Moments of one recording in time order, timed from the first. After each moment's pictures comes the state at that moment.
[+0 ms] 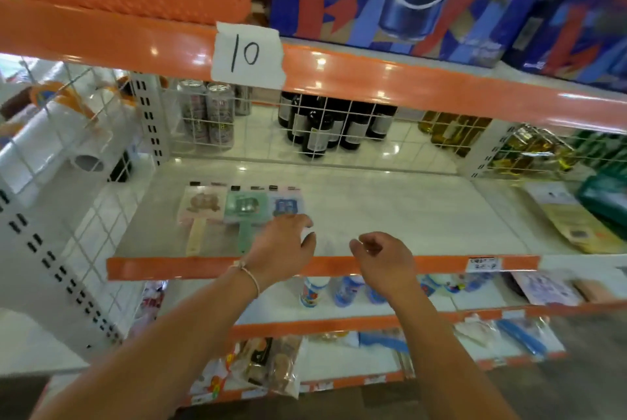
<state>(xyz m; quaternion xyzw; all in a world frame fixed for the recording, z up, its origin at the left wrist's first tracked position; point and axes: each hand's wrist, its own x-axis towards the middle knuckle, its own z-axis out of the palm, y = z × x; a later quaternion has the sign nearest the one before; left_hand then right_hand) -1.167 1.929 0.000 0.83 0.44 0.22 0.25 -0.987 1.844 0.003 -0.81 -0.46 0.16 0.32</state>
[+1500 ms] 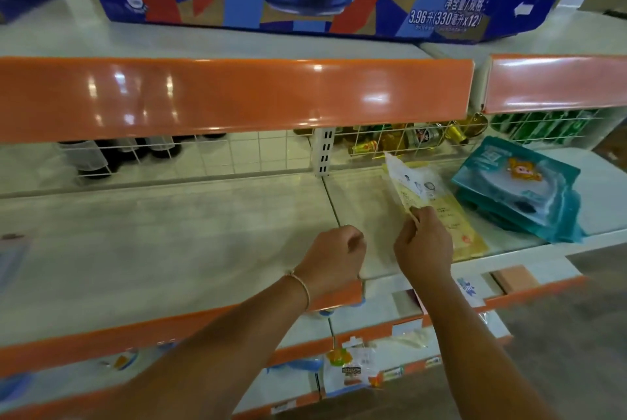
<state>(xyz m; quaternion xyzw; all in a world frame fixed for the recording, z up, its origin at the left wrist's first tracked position) -0.613 1.872 -0.018 0.80 0.39 0.17 0.43 -0.464 1.807 -0.011 -0.86 -0.39 -0.03 0.34</state>
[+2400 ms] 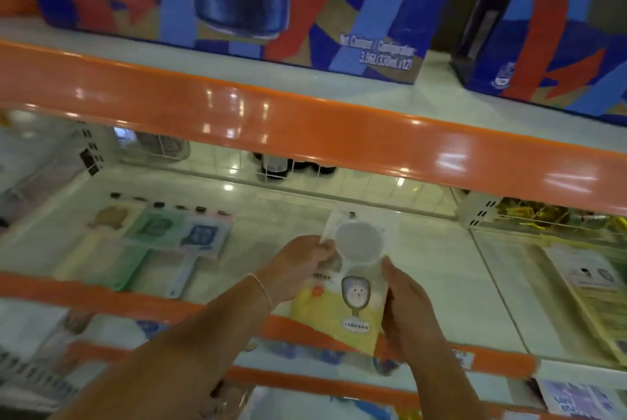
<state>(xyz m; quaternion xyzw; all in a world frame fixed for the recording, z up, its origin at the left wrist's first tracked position) -0.929 1.955 0.020 0.47 0.49 0.27 0.68 -0.769 1.873 0.004 -0.58 -0.23 0.57 0.53</state>
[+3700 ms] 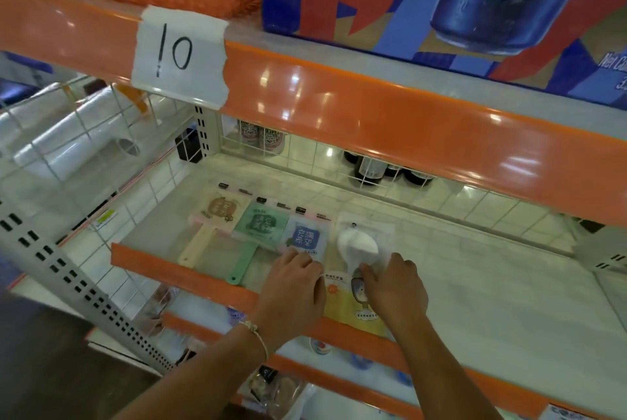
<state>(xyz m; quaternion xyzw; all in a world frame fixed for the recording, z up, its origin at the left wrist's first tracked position) -1.106 1.955 -0.064 0.79 0.56 0.24 0.08 -0.921 1.976 -0.050 -0.80 -0.56 0.15 0.13</state>
